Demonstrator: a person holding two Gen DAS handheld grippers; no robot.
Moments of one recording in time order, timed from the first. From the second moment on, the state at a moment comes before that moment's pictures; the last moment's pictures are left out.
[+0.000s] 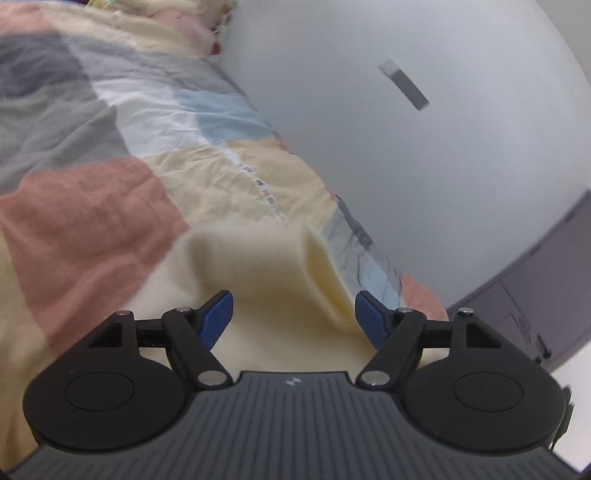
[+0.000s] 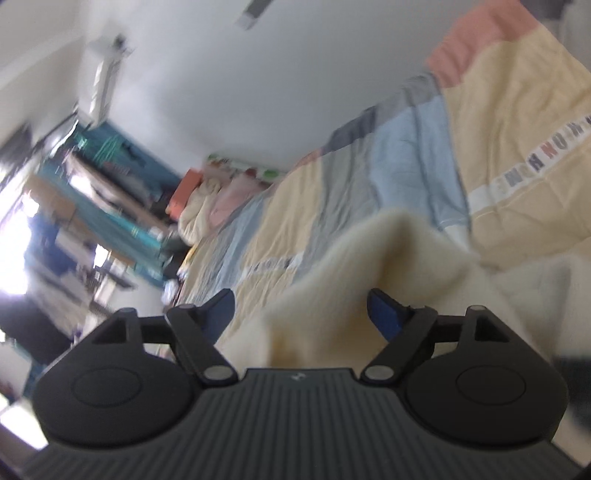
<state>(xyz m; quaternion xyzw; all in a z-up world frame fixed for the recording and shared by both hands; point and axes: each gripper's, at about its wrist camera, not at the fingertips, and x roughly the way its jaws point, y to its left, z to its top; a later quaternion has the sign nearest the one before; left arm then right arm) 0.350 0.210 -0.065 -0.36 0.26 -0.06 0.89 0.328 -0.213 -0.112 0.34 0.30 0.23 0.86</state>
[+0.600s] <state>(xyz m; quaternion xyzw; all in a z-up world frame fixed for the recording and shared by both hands) 0.328 0.149 -0.082 -0.17 0.33 0.00 0.93 0.318 -0.165 -0.134 0.12 0.34 0.13 0.92</state>
